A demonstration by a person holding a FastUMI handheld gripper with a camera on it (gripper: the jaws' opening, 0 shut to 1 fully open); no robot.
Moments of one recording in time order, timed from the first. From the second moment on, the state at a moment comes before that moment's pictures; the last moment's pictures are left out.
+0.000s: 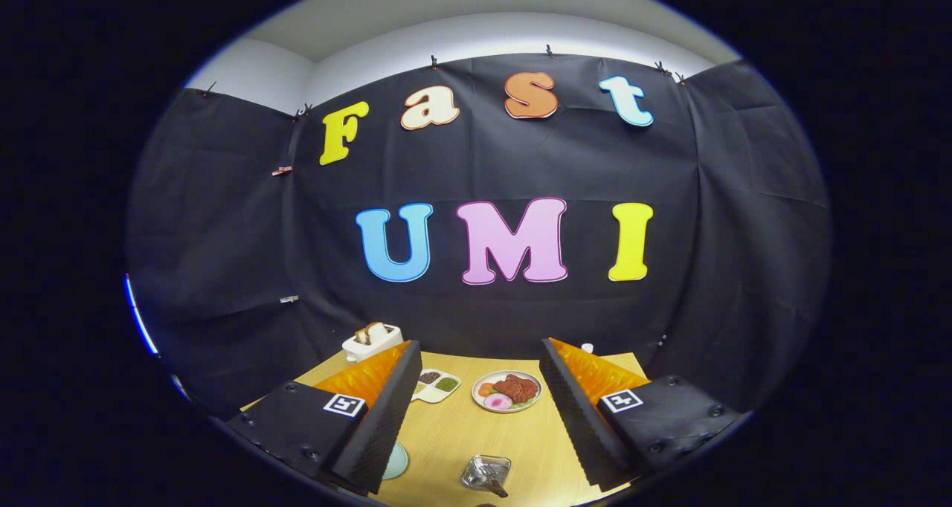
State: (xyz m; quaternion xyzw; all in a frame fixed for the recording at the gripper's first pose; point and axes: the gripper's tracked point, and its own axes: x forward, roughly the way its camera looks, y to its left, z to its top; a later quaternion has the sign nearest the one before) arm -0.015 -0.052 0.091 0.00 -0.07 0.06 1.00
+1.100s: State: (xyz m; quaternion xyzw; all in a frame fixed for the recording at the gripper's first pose) arm -0.032 -0.027 0.070 0.00 -0.11 0.03 0.99
